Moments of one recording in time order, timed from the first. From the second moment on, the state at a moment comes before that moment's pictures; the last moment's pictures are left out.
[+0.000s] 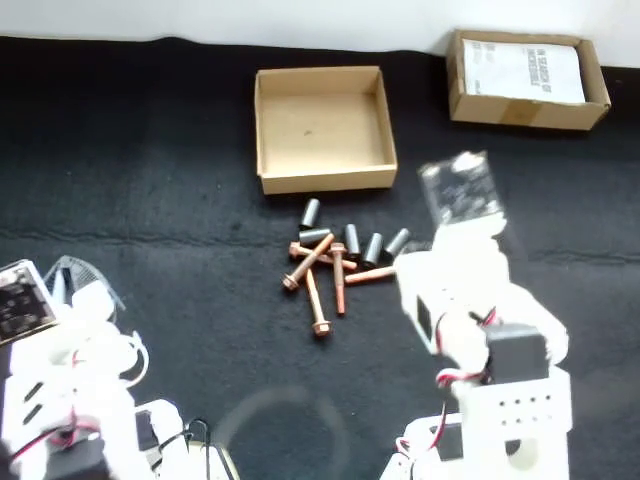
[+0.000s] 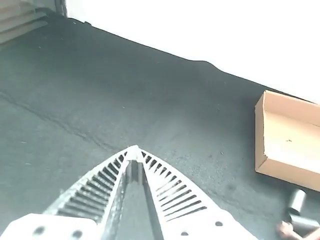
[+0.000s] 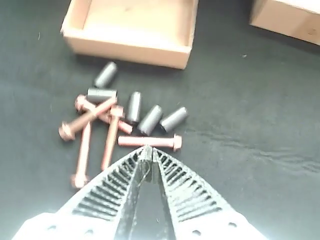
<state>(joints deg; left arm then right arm) -25.6 -93.0 51.4 70.6 8.0 -14.8 -53.8 32.5 74.8 5.0</state>
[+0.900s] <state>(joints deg) -2.3 -13.3 9.5 94.5 8.0 -0.7 -0.6 -8.2 80.4 -15.1</state>
